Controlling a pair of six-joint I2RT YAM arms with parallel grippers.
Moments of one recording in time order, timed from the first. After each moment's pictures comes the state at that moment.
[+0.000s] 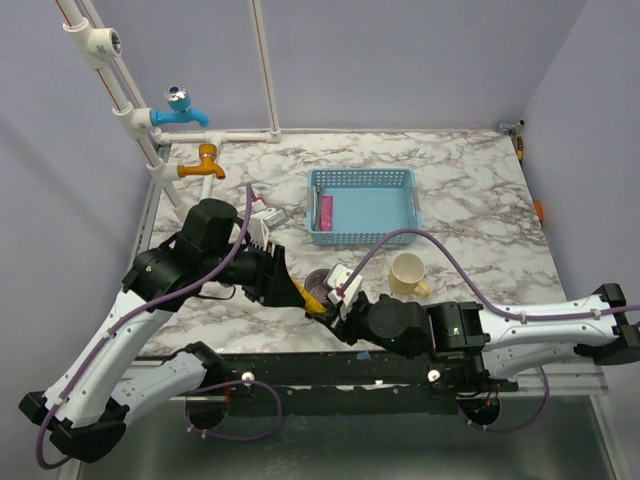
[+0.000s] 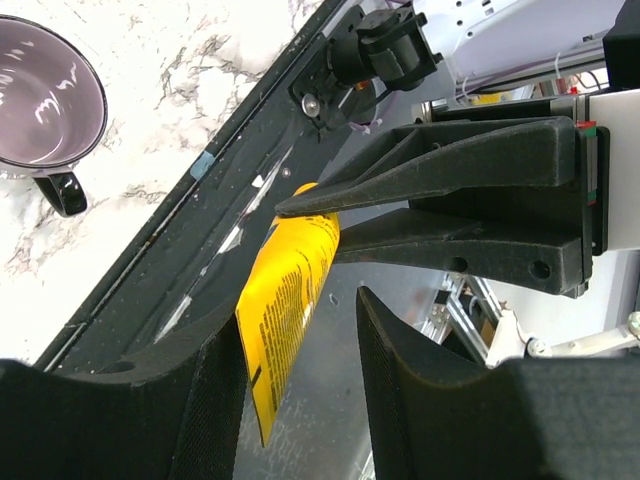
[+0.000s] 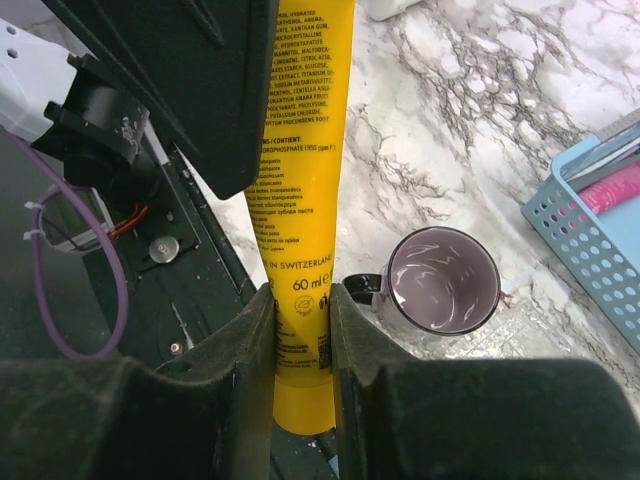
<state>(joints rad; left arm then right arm) -0.63 0.88 1.19 -0.99 0.73 -0.44 1.57 1.10 0.98 -0.23 0.51 0.14</state>
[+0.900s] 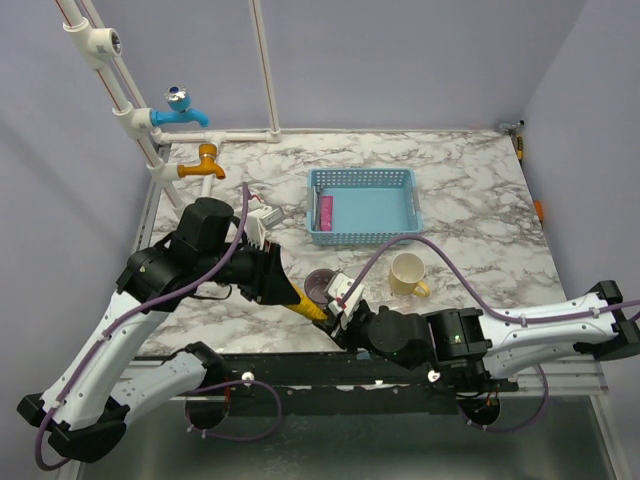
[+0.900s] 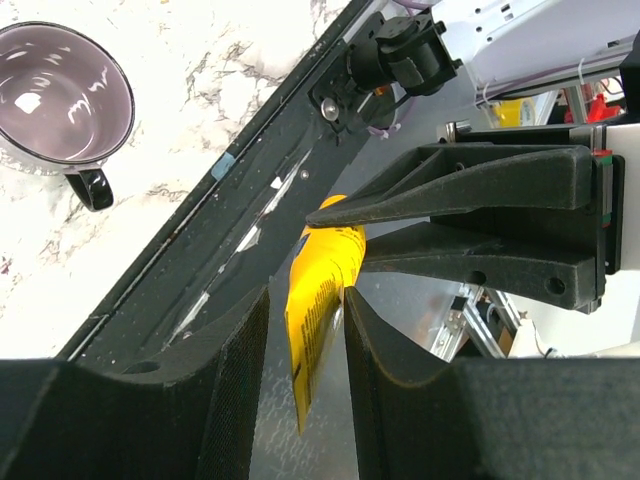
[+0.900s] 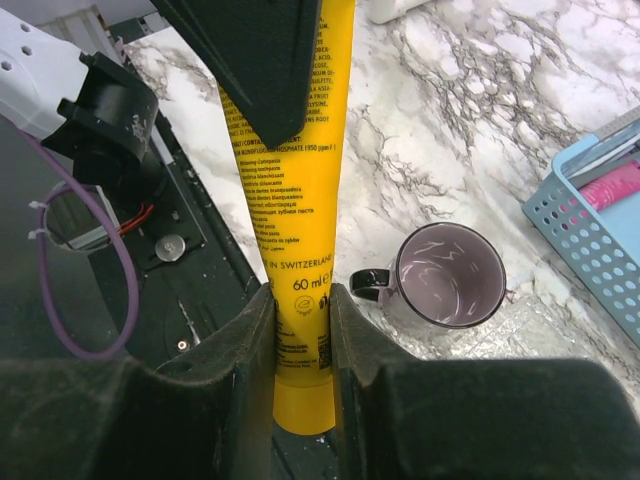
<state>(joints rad) -0.62 0.89 1.24 -1.04 0.68 -0.40 1.64 1.11 0.98 -0.23 0.60 0.15</state>
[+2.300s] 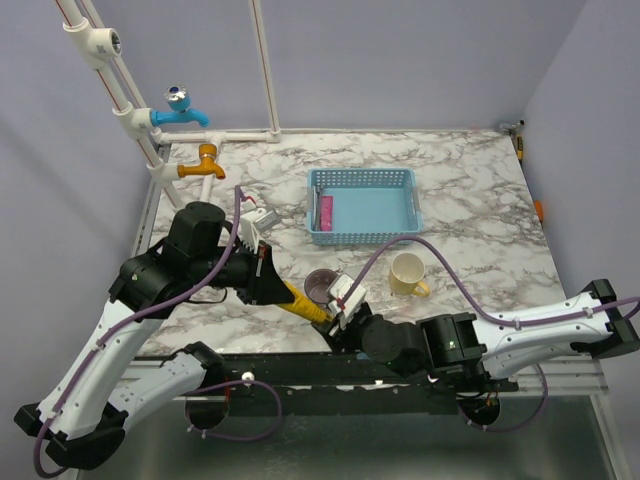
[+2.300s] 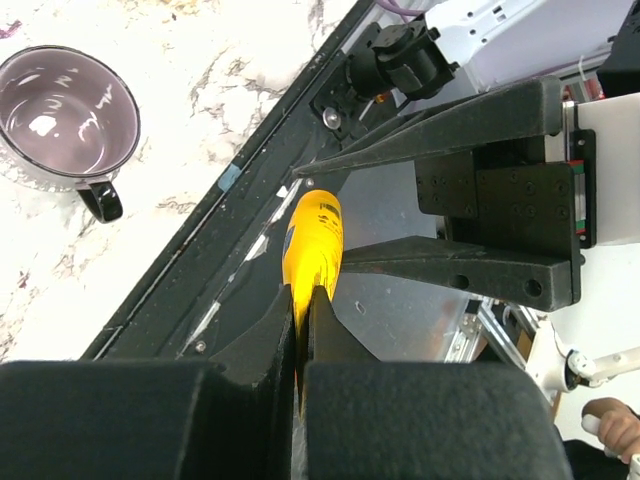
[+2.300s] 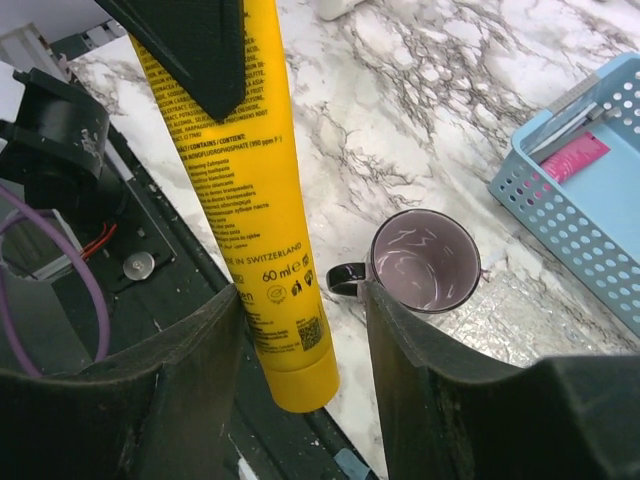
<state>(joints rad) -0.61 0.84 1.22 -1.03 0.70 -0.36 1.68 1.14 0.98 -0.23 0.75 0.21</state>
